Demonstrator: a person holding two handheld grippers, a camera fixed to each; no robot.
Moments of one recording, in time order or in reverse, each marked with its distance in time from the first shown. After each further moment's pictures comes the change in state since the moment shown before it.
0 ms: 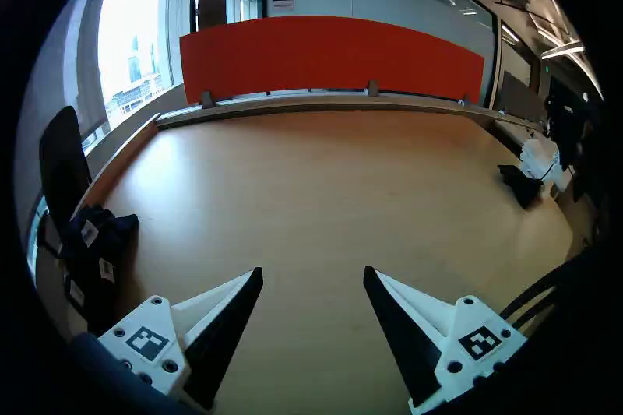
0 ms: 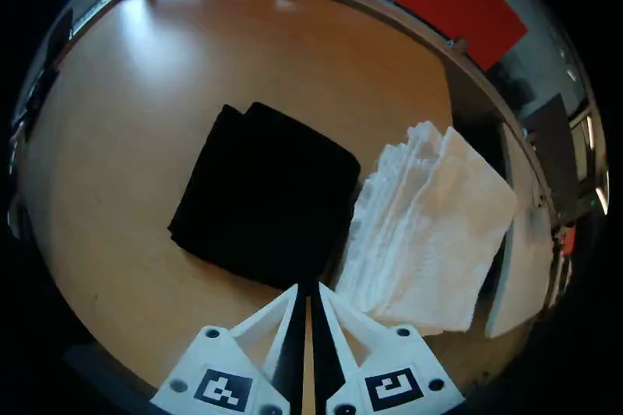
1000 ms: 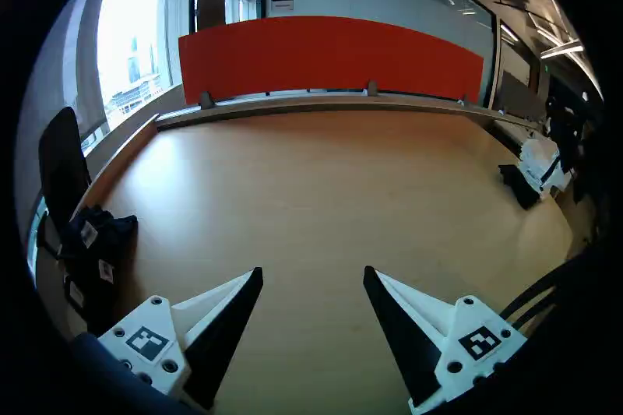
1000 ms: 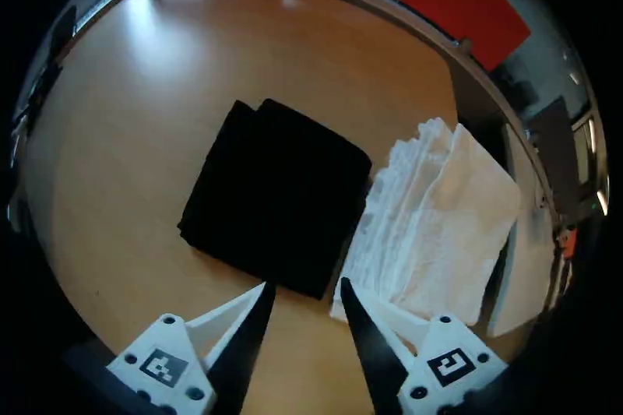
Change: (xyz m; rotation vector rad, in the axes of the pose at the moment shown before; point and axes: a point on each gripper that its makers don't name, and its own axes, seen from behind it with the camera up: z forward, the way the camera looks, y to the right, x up) left arm 0.001 0.001 0.002 -0.004 0.002 0.002; right arm -0.005 -0.010 0.000 0.015 0.000 -0.016
